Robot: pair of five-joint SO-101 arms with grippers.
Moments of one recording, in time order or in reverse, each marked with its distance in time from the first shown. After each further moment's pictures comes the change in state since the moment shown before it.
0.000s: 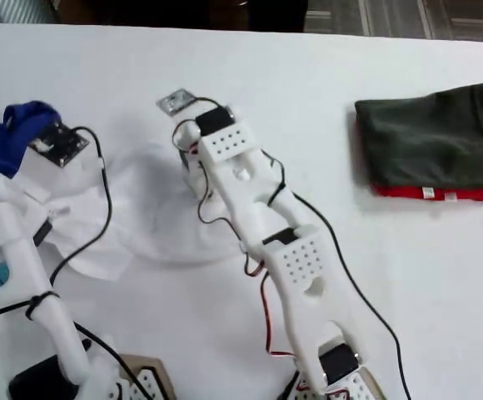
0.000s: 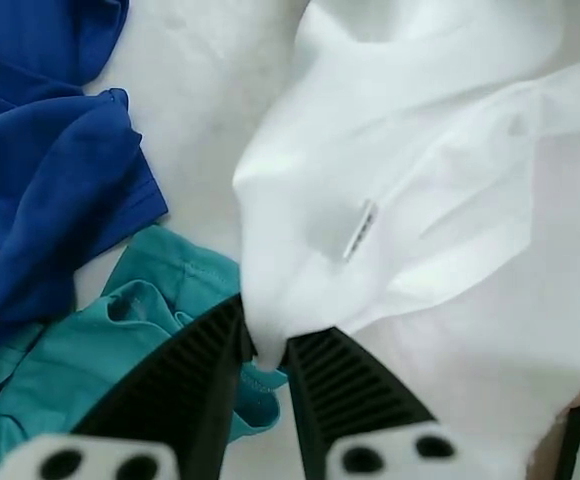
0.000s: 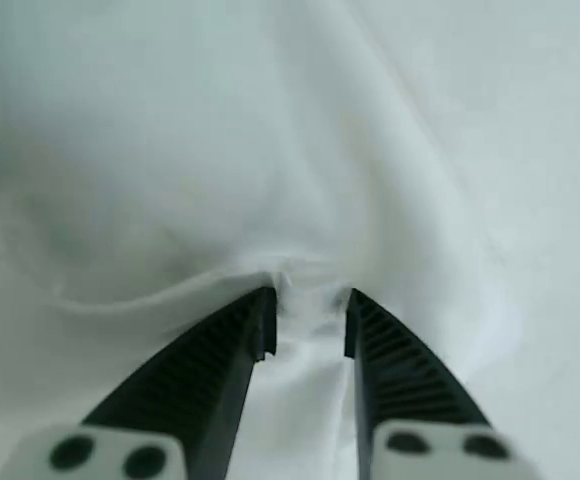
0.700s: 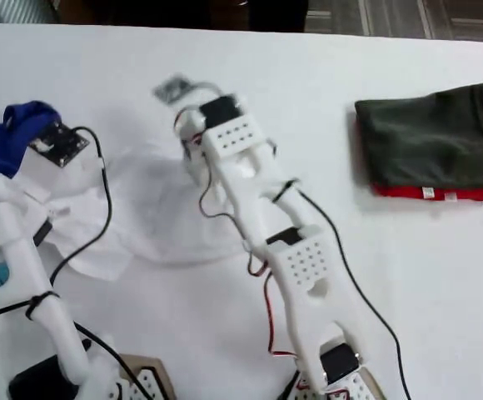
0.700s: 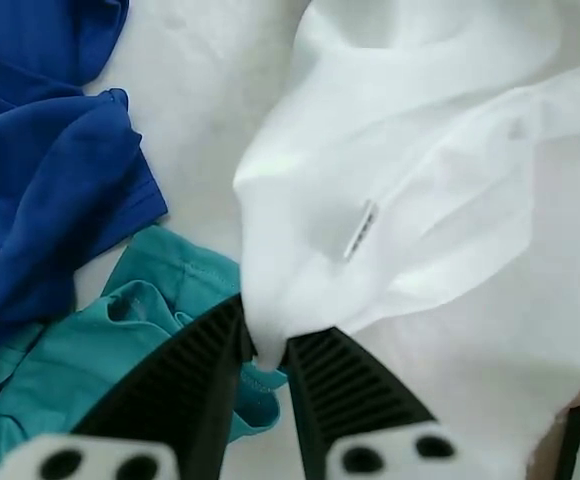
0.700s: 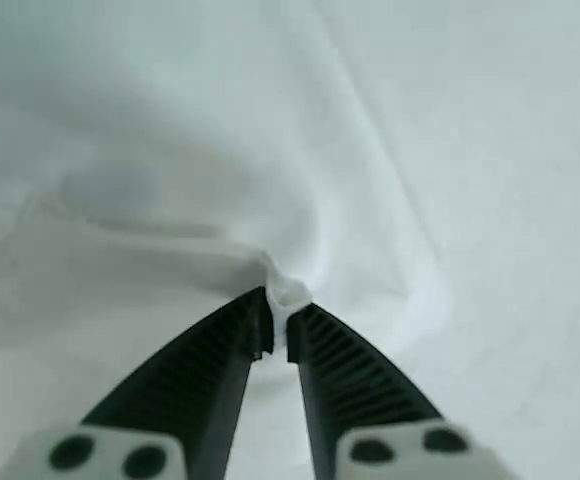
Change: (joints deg) left arm 0.0 0.0 0.0 0.0 0.0; right arm 1.8 -5.3 -9.6 6.2 4.4
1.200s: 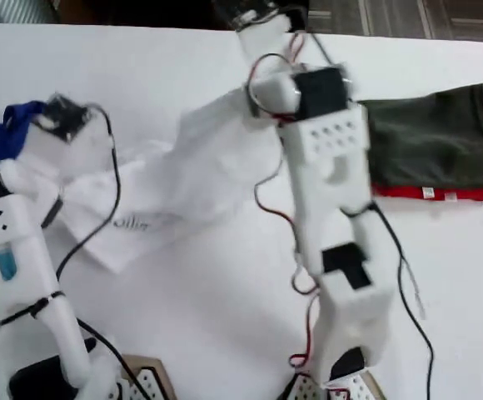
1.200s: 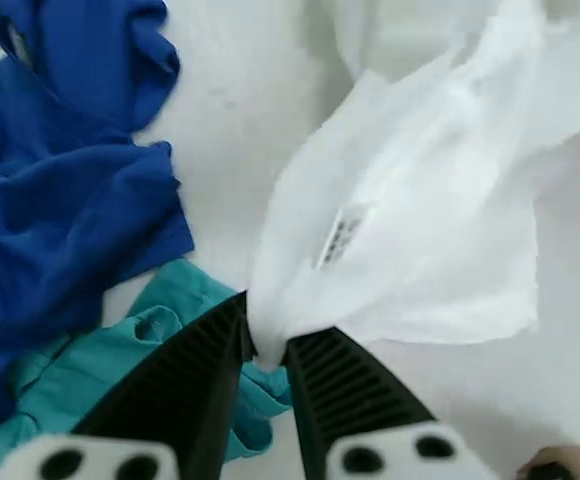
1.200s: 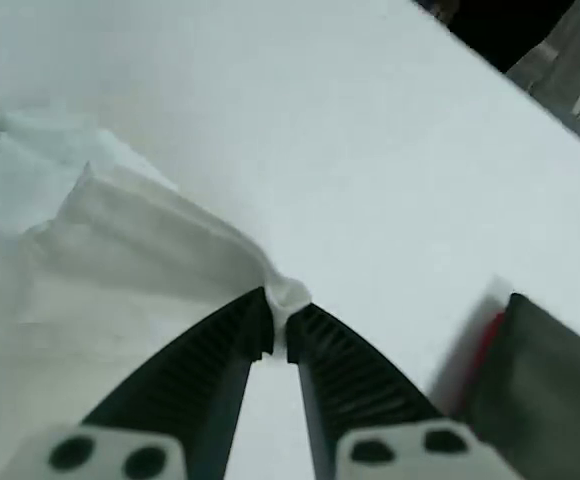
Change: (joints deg) left arm 7.6 0.2 -13.8 5.8 13.2; right arm 10.8 -29.2 -0.2 0.2 5.5
